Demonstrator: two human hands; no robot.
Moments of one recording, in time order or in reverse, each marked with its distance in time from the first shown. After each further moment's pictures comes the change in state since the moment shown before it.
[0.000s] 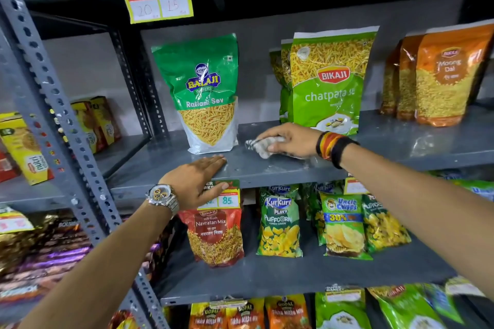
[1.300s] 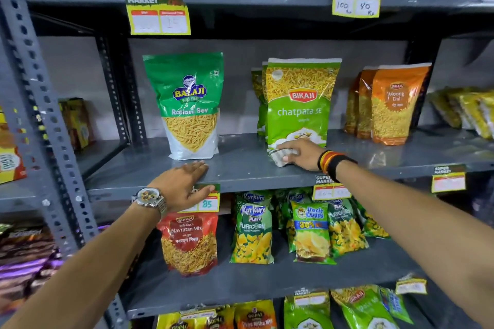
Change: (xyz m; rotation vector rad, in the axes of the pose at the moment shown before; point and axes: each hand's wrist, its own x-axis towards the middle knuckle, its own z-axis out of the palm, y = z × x) left_hand -0.002 0.018 -0.005 -0.039 0.016 -0.095; right_hand -0.047 0.048 -0.018 -0.198 0.158 0.297
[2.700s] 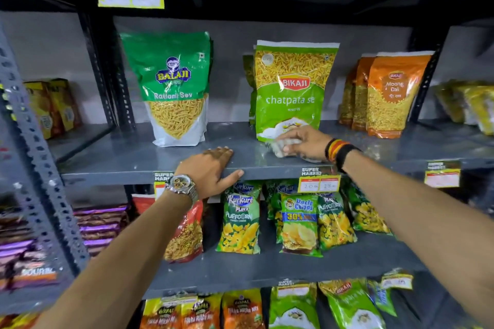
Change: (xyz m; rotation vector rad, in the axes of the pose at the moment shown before) left_hand 0.056 0.092 0.011 0.034 0.063 -0.025; right_hand -0.019 0.032 -0.025 0.252 -0.017 -0.088
